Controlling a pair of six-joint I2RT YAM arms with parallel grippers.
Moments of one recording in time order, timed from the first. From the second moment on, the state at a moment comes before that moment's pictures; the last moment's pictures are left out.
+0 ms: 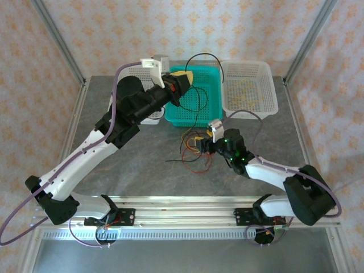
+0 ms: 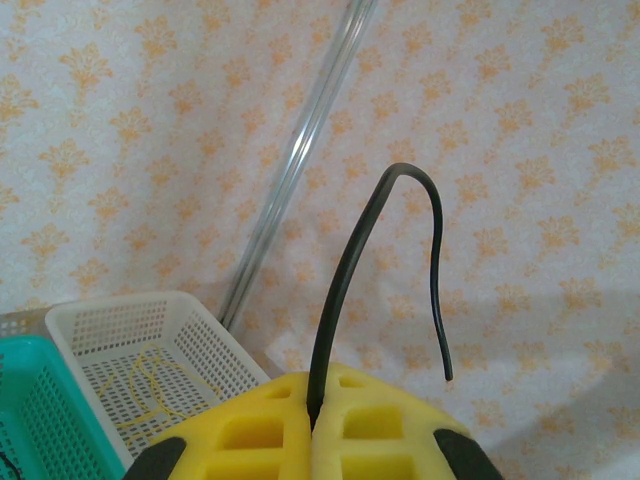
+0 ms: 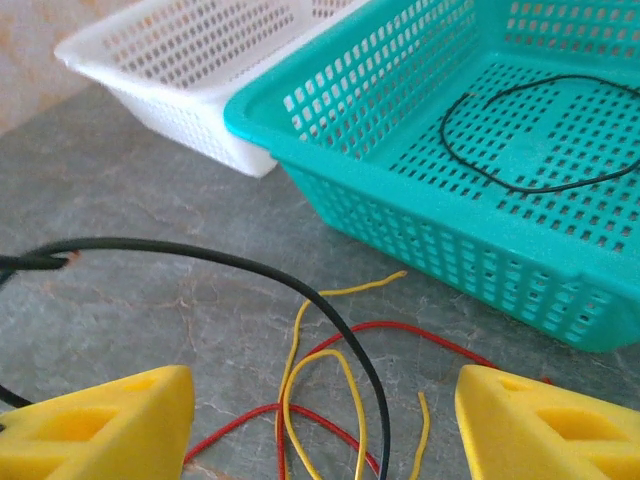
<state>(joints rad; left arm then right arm) -0.69 1.32 1.51 -0.07 0.10 -0.45 0.56 1.32 0.49 0.45 -0.18 0.10</state>
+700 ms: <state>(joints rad) -0.69 1.32 1.51 -0.08 0.10 -0.45 0.56 1.60 0.62 0.57 -0.15 0.02</state>
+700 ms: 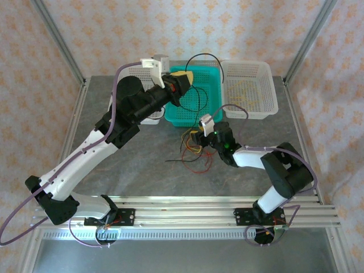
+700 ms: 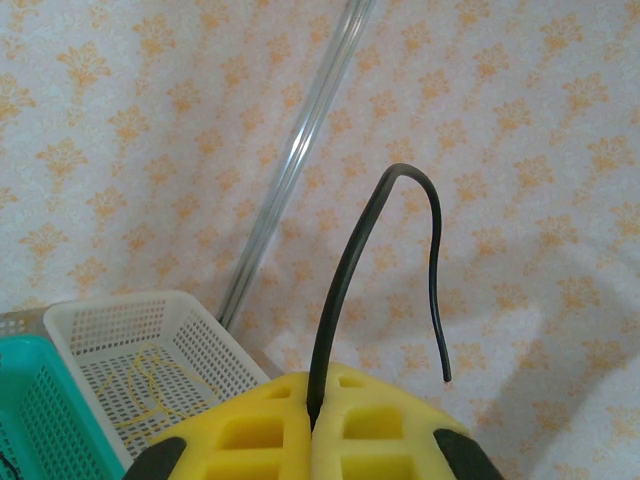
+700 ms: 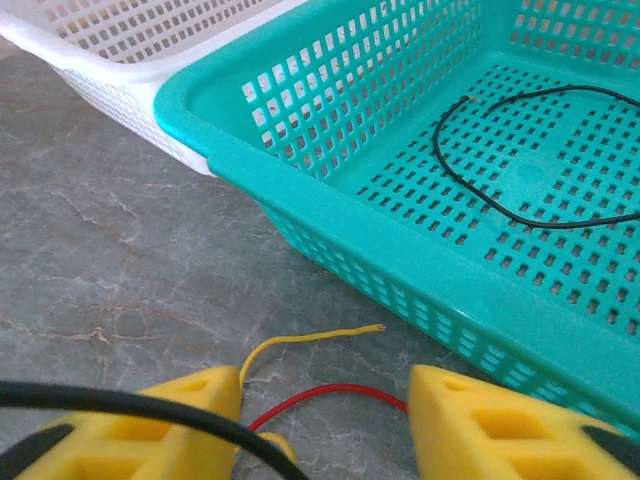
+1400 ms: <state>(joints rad) -0.69 1.26 1.65 -0.15 0.01 -0.40 0.56 1.59 0.57 0.51 -0.04 0.04</state>
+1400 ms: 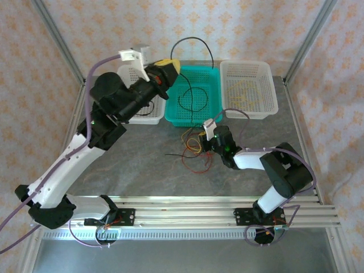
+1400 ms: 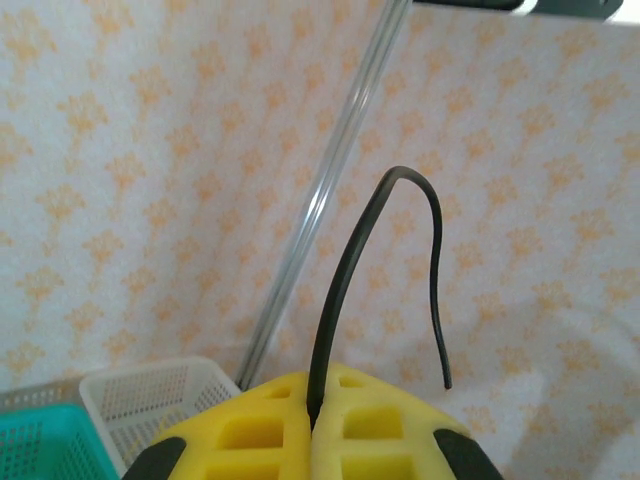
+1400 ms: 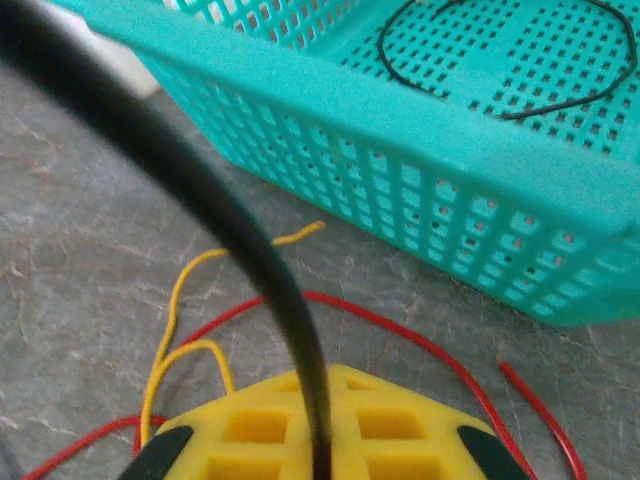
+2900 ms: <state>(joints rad) -0.57 1.63 1.82 -0.16 -0.03 -0.49 0.56 1.17 0.74 0.07 0.28 0.40</state>
